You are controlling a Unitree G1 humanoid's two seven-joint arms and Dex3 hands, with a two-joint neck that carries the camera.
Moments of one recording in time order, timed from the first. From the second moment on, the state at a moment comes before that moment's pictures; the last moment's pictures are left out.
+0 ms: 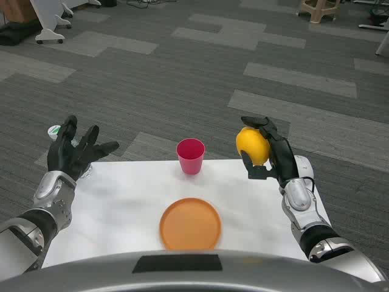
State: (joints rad) left arm -0.46 0.40 -0.66 1.10 -1.34 -0.62 -0.21; right arm -0.25 -0.26 0.17 0.95 0.12 -0.90 -0.05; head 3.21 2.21
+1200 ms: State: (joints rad) left arm -0.46 0.40 -0.66 1.10 -1.34 -0.62 -0.21; right arm -0.30 -0.27 0.31 1.07 0.10 -0.90 -0.06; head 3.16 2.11
